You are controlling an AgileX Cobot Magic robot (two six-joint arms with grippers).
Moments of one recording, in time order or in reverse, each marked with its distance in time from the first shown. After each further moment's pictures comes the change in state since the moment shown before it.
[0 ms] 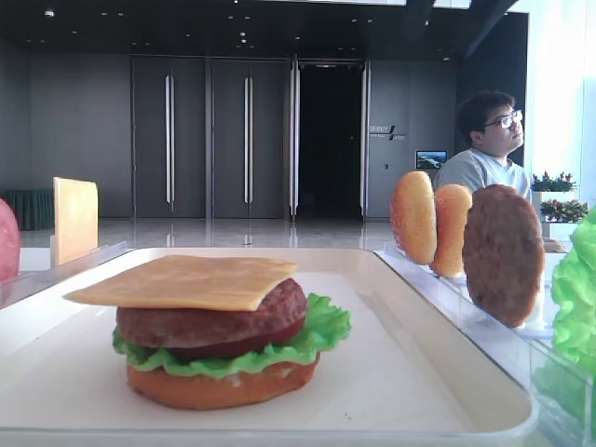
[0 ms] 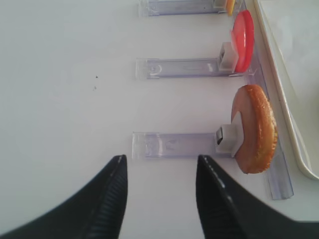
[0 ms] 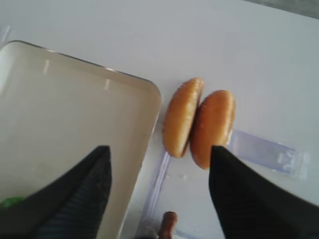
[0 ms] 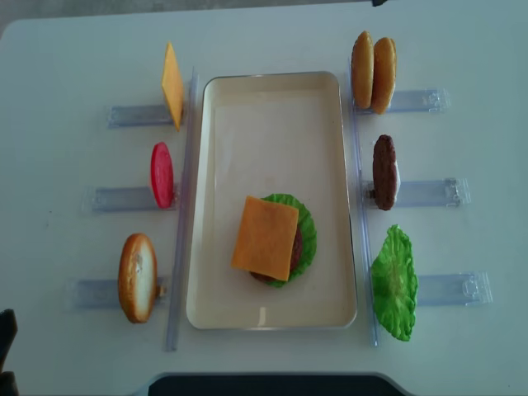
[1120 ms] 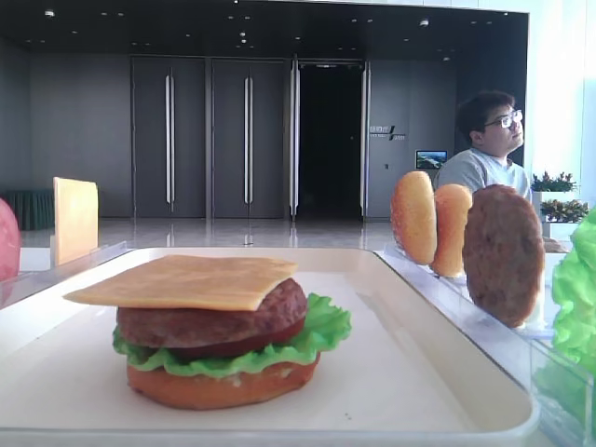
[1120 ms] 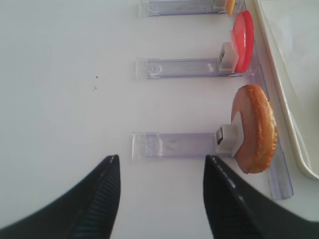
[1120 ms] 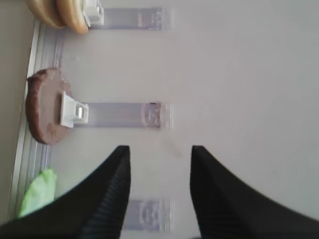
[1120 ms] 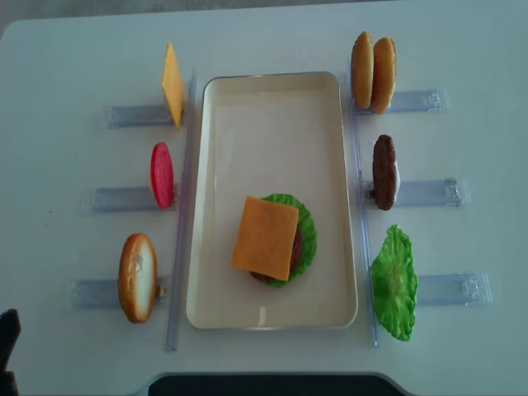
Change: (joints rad) left arm 0.000 0.000 0.000 0.000 0.000 0.000; right arm -0.306 -0.751 0.766 -0.039 -0.053 -0.005
